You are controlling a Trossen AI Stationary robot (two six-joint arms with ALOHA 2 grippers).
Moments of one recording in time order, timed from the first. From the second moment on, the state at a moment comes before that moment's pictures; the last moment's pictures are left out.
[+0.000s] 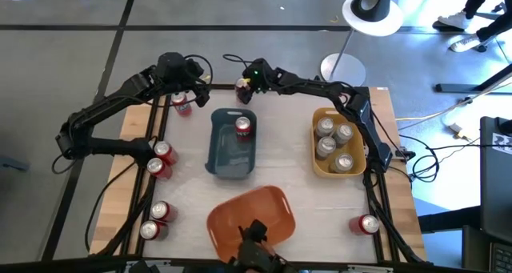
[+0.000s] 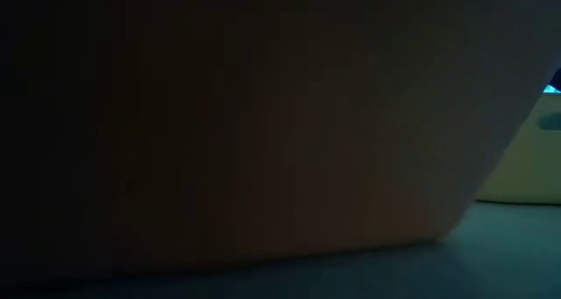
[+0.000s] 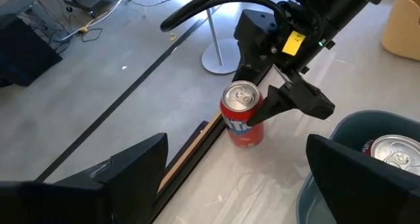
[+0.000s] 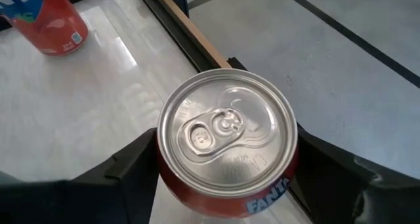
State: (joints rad) left arm 0.69 1.09 1.10 -0.59 -0.12 0.20; right arm -0.52 2.27 1.84 -0.20 -0.04 0.05
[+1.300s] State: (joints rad) left arm 0.69 0.96 1.10 -0.65 -0.12 0.17; right arm -0.25 2.27 2.25 -0.59 -0.19 -0.04
